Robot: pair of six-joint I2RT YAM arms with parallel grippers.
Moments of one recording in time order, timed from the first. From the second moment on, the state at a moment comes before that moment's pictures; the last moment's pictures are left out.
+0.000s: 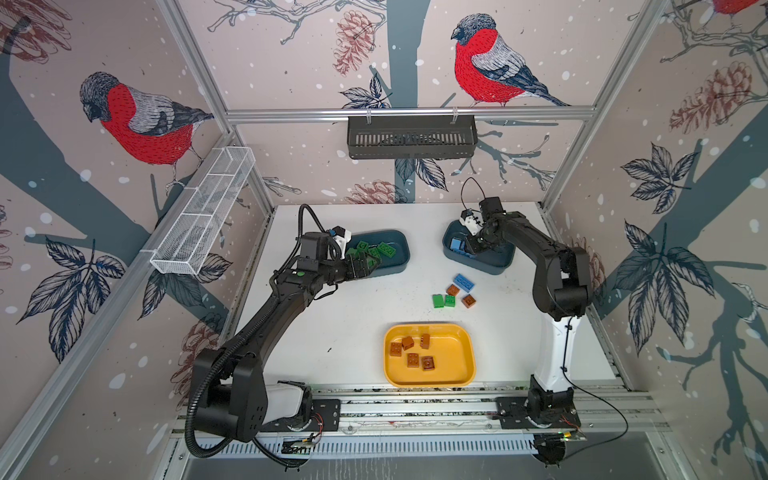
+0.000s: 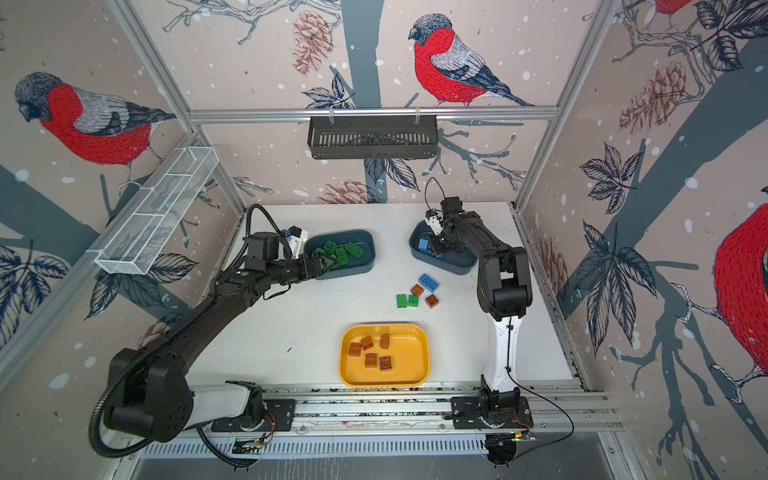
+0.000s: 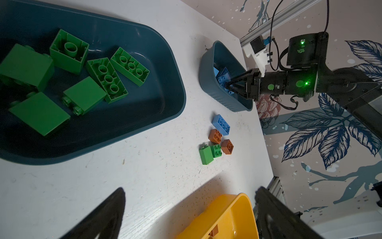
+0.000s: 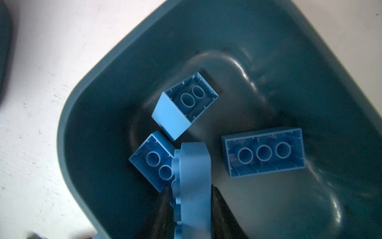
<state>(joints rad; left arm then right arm) -0.21 1.31 0.92 -0.30 0.62 -0.47 0.18 2.12 1.71 -0.74 -0.20 -0.28</state>
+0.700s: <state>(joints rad) -0.21 1.33 0.92 -0.31 0.62 -0.47 0.31 1.73 1.41 -0.75 -0.25 -0.12</state>
